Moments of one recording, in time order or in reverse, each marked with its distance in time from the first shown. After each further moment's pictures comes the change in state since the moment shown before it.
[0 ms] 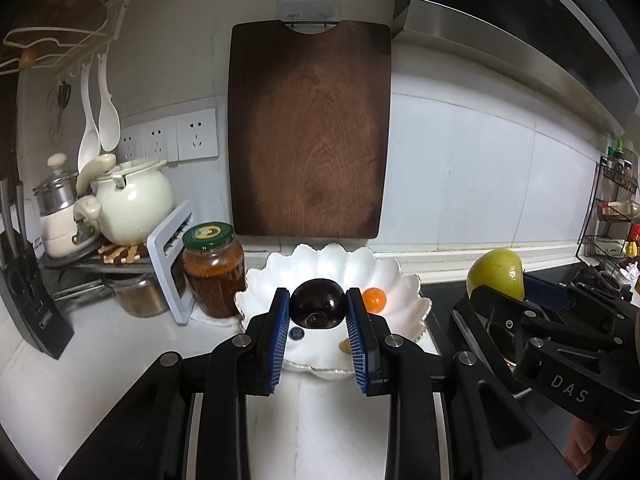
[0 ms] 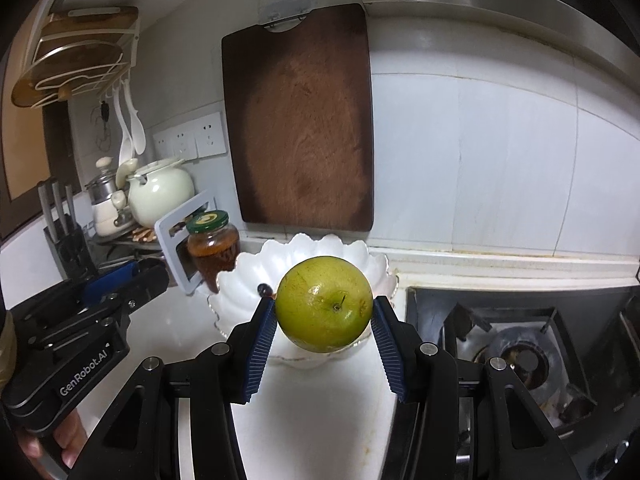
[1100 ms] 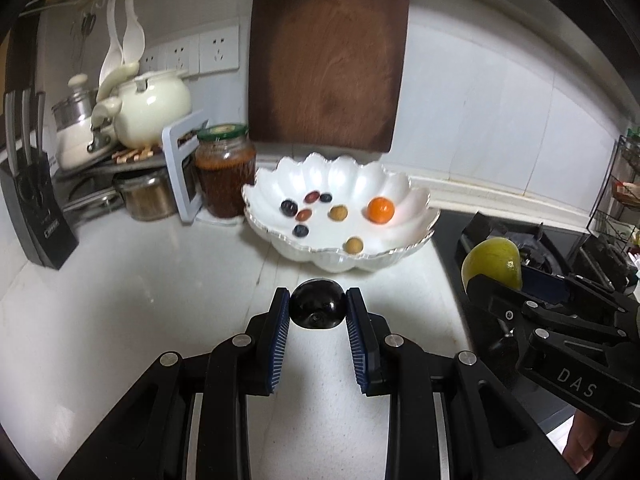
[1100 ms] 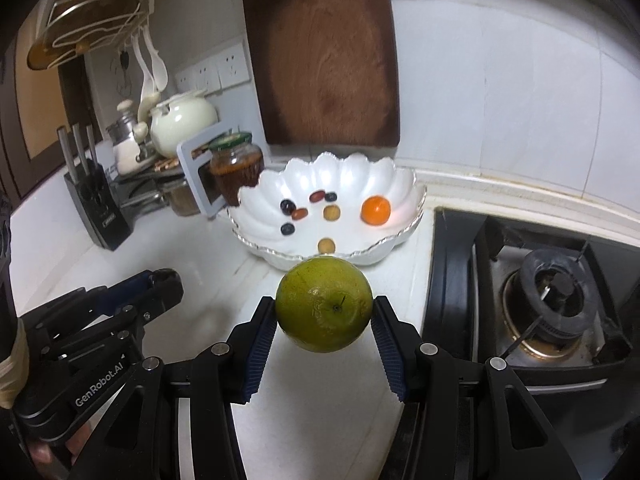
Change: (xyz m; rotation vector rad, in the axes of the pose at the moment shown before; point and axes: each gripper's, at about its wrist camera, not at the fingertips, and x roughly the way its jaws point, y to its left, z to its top) left arm -0.010 -0.008 -0.076 -0.077 0.196 0.047; right arm 0.004 -0.008 -0.065 -0.007 0.185 0.115
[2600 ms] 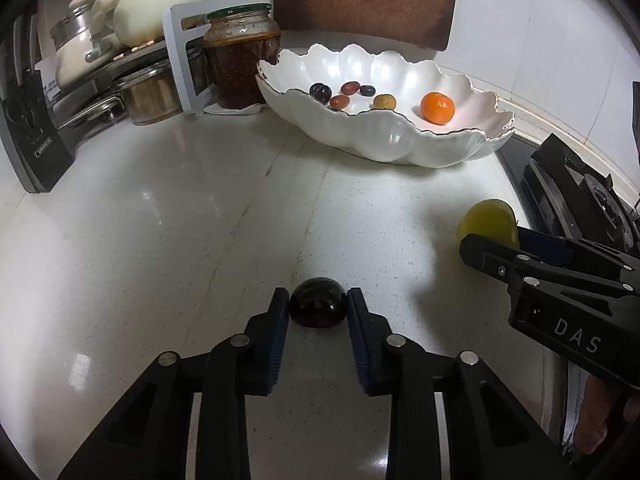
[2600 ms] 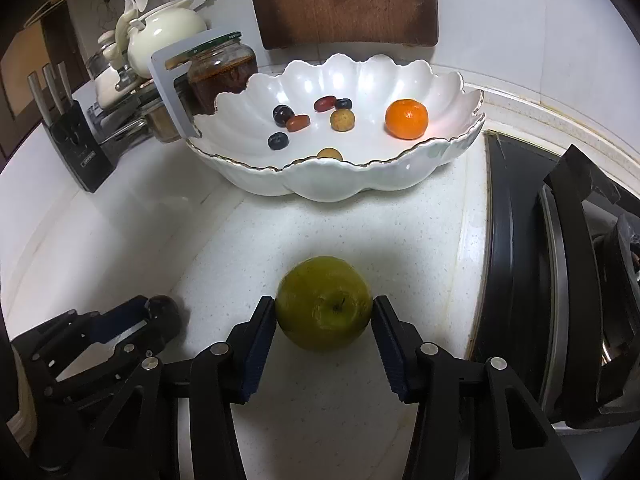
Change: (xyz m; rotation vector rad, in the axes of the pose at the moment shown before) left arm 0.095 0.005 -0.059 -0.067 0.268 0.128; right arm 0.119 -0.015 -0.029 -0.045 0.258 0.081
